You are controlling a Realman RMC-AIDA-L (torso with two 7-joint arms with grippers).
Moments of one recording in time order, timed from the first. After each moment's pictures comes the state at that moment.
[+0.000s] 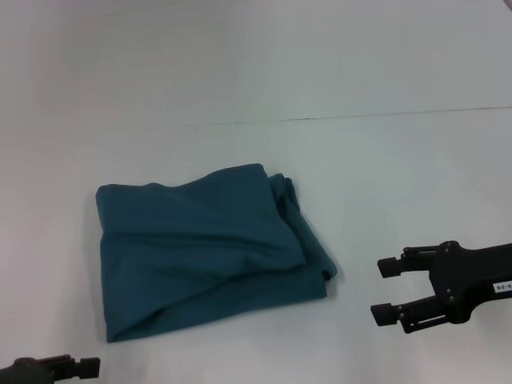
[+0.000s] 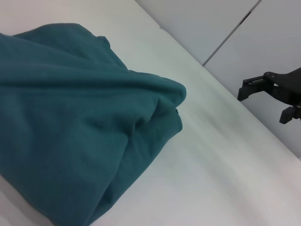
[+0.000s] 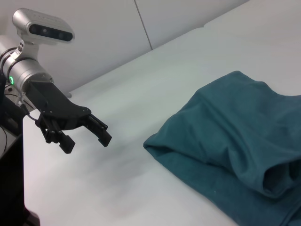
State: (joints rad) left arm -0.37 -2.08 0.46 0.83 2.36 1.86 -1.68; right arm 0.51 2.09 -0.61 -0.97 -2.28 -1.84 1.64
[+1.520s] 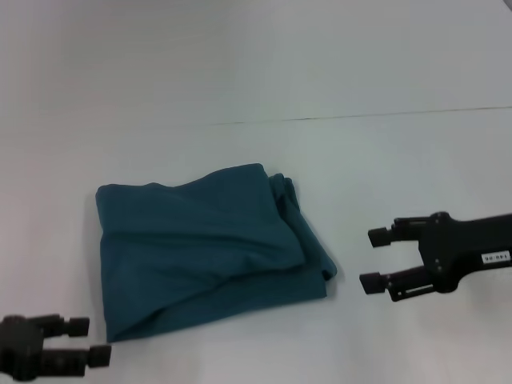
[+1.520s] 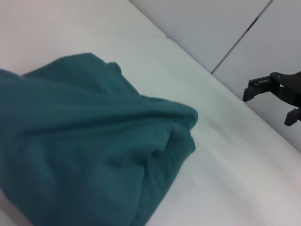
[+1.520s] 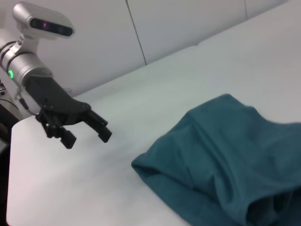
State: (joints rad) left arm -0.43 -2.05 0.45 0.85 2.35 1.86 -1.72; right arm 0.55 2.08 -0.60 -0.96 -2.25 -1.80 1.62
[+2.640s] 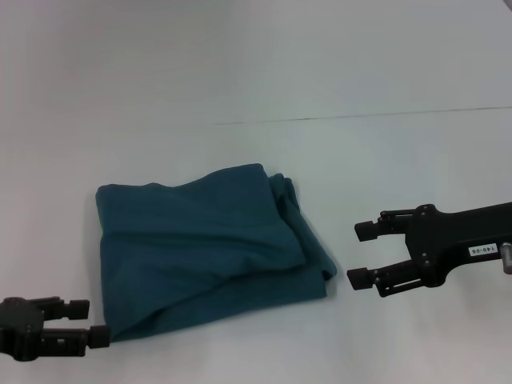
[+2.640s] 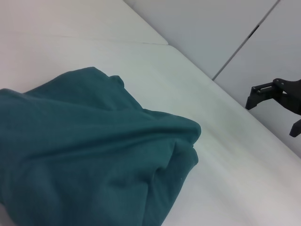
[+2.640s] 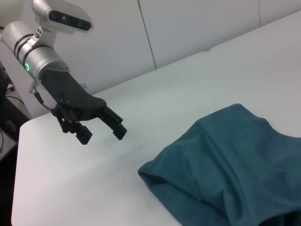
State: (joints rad) left arm -0.48 -2.03 0.44 0.85 2.35 1.86 -1.76; right arm 0.59 2.08 -0.61 -0.95 -2.25 -1.81 1.62
